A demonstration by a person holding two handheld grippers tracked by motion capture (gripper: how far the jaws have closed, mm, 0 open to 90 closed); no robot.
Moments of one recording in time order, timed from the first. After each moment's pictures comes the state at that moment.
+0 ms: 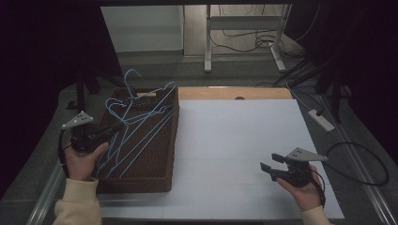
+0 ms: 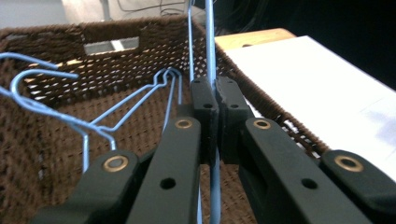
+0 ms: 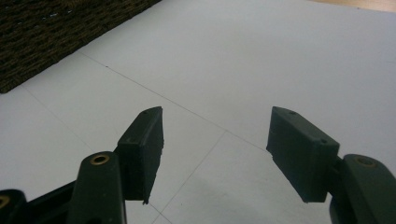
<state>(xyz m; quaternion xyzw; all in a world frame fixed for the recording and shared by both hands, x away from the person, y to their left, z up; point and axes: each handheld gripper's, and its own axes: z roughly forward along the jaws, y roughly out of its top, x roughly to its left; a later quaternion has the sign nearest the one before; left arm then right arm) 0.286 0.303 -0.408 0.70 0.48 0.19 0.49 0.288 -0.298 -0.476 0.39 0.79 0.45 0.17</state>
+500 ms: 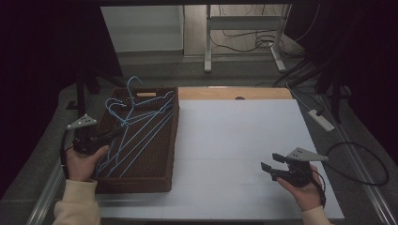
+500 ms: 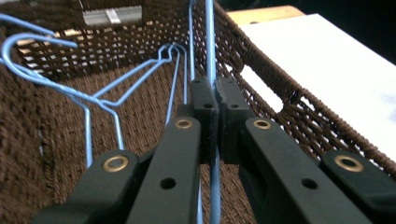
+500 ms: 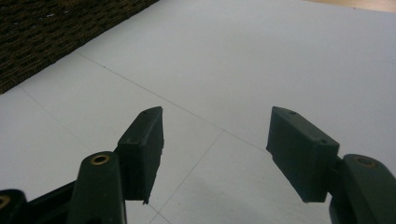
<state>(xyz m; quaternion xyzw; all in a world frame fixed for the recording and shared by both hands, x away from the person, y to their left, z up) 0.292 0.305 -0.424 0.72 0.49 0.16 0.46 0.288 -0.299 -0.475 0.39 0.79 0.45 0.17</state>
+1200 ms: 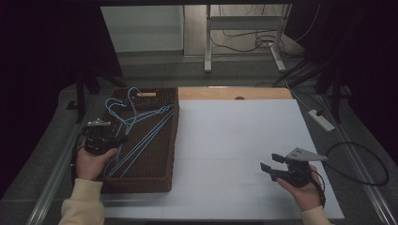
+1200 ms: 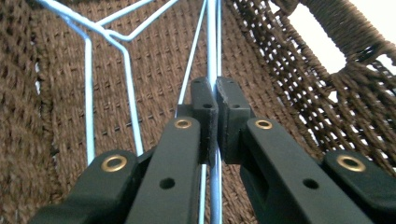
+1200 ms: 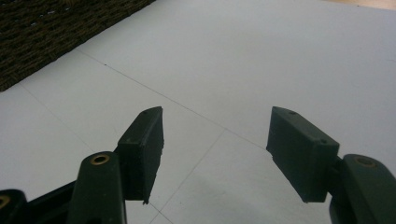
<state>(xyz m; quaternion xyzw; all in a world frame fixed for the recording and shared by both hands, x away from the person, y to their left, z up) 0.312 0.294 -0.451 0.73 0.56 0.12 0.36 0.289 -0.298 -0.476 0.39 0.79 0.44 0.17</state>
